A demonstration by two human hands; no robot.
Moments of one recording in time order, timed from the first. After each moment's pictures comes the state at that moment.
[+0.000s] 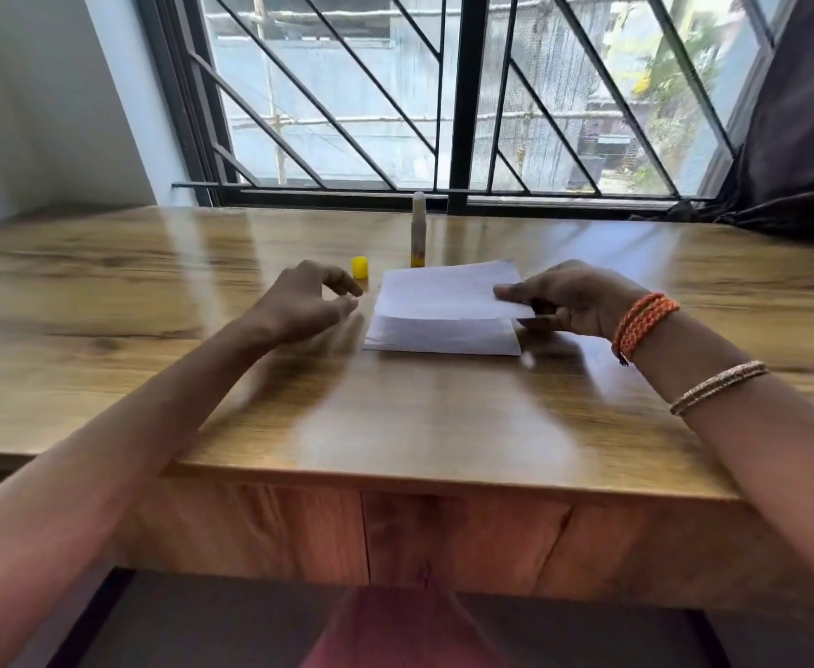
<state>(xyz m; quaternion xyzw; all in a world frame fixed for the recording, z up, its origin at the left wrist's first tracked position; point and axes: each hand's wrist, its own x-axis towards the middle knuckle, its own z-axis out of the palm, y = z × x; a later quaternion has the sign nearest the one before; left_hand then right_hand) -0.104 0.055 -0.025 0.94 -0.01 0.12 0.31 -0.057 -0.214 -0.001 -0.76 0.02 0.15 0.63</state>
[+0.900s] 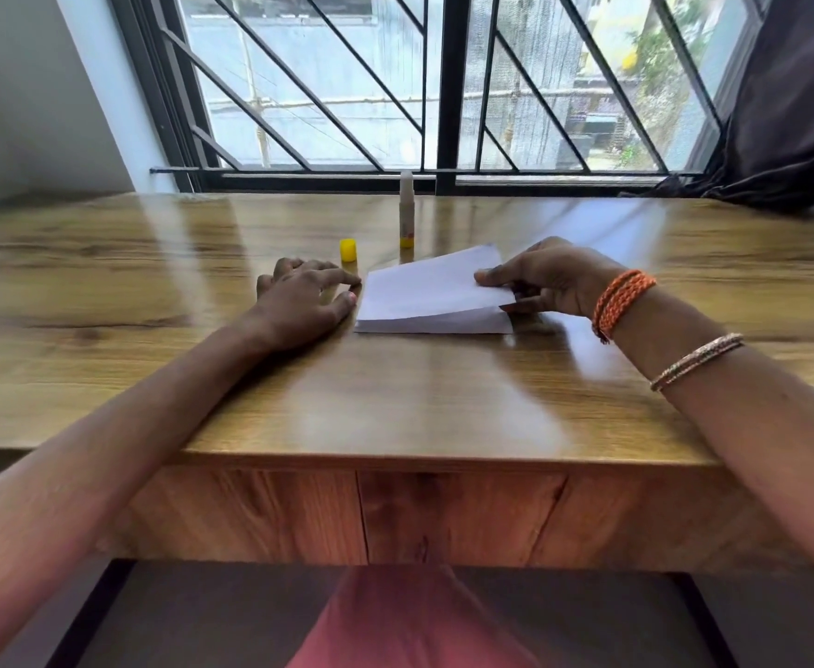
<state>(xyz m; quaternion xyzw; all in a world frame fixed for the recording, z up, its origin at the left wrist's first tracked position) -0.100 0.050 -0.045 0.98 -0.01 0.12 0.16 -0.065 -0.204 -0.002 -0.78 0.02 0.13 0.61</state>
